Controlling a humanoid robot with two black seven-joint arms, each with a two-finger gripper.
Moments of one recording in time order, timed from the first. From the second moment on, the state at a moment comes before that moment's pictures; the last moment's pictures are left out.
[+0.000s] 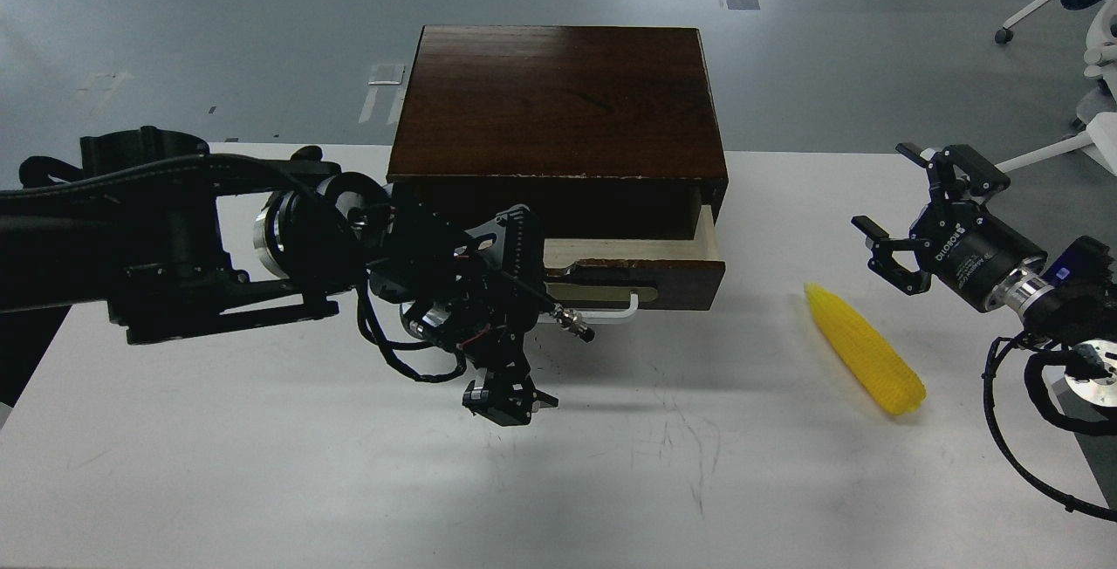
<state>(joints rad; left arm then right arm) -1.38 0.45 0.08 -1.54 2.16 -0.49 -0.49 0.74 -0.76 0.13 0.95 0.12 0.47 0.49</state>
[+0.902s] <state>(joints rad) -1.46 0.38 0.13 -1.54 2.18 -0.49 -0.49 0.73 -0.76 0.13 0.95 0.12 0.47 0.49</state>
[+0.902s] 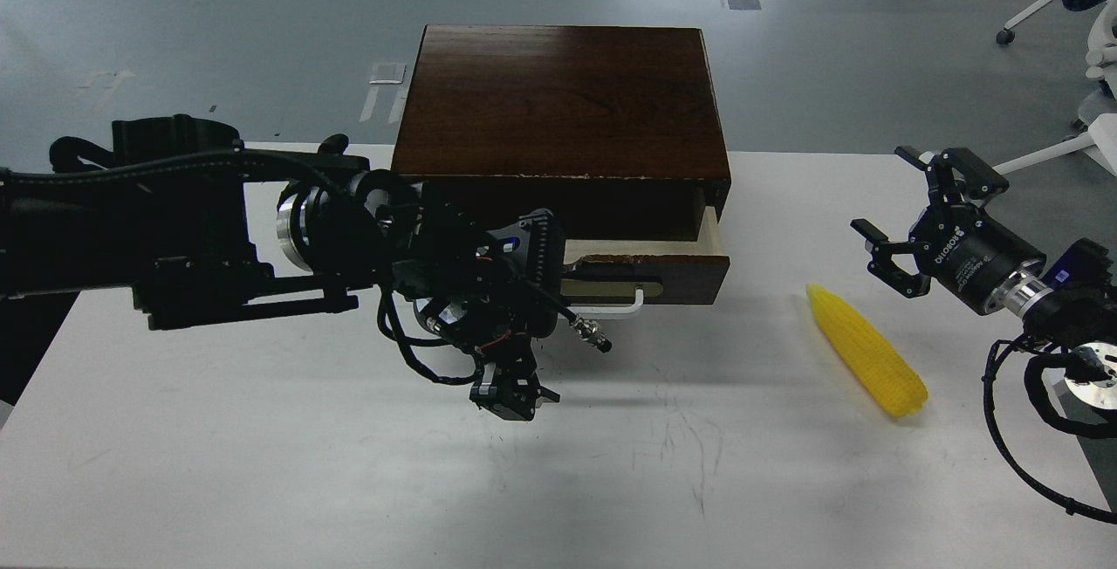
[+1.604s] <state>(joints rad) -1.52 0.36 0.08 -1.56 2.18 -0.49 -0.49 0.73 -0.76 0.13 0.95 0.12 0.47 0.49</state>
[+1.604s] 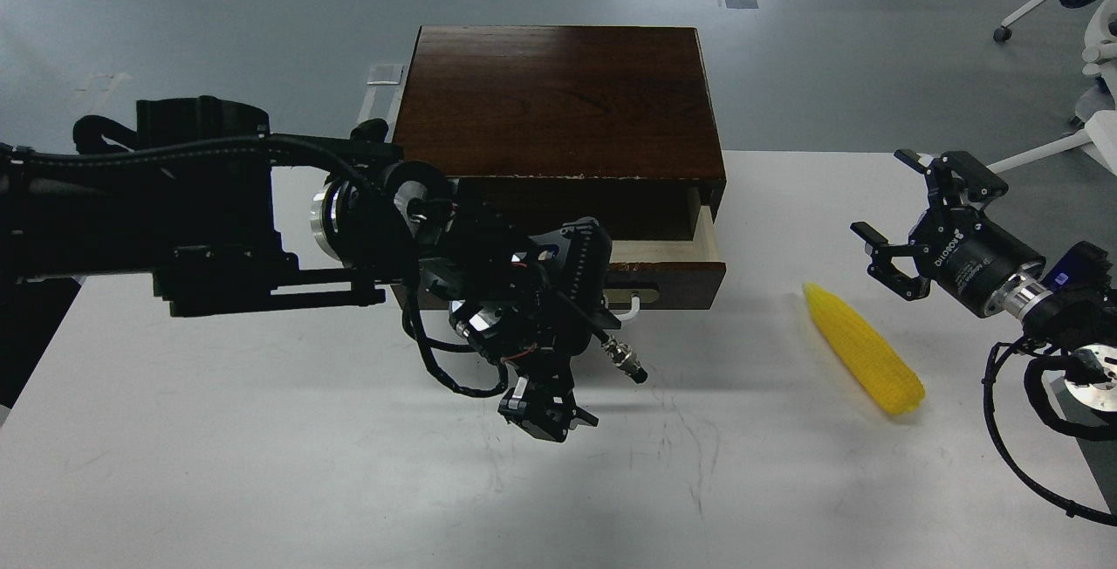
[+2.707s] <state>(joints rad) -0.90 0.92 -0.32 -1.31 0.12 -0.33 -0.49 0.73 -0.76 0.12 0.95 0.00 0.48 0.49</state>
